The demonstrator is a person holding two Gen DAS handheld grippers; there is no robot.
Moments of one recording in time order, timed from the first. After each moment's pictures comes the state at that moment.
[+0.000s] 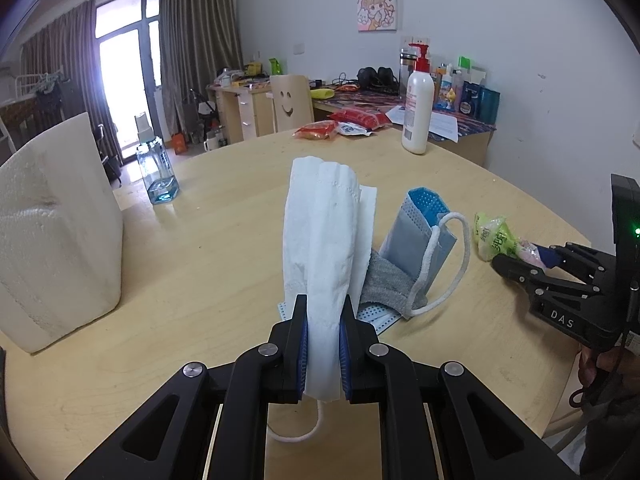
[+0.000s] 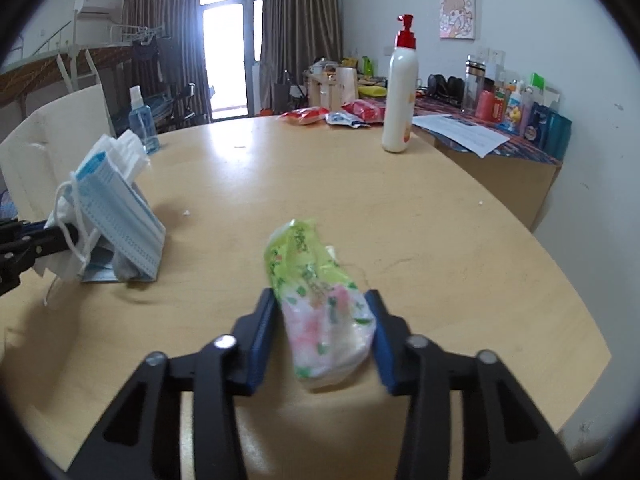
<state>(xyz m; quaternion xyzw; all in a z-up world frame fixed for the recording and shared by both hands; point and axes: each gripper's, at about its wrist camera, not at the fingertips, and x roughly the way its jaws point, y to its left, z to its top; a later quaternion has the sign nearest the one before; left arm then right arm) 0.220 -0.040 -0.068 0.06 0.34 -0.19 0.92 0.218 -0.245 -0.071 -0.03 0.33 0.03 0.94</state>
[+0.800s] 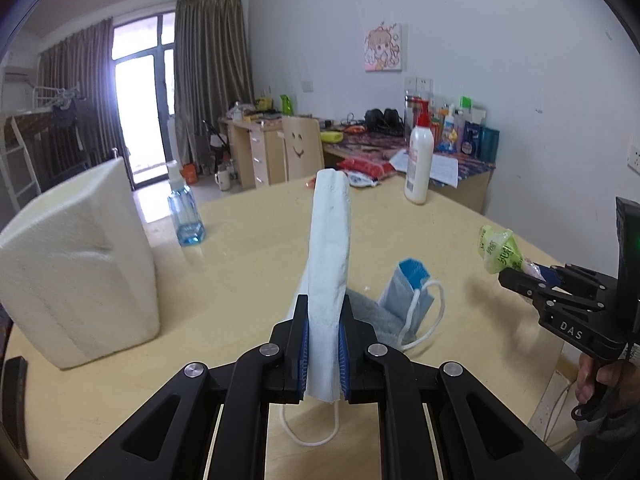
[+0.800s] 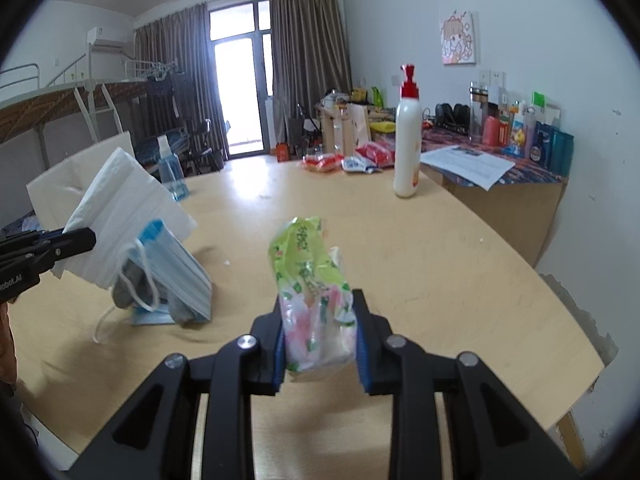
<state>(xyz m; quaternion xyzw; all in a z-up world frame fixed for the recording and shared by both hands) 0.189 -0.017 -0.024 0.04 0.27 -0.18 0.95 0.195 -0.240 -0.033 0.00 0.26 0.06 0.96</state>
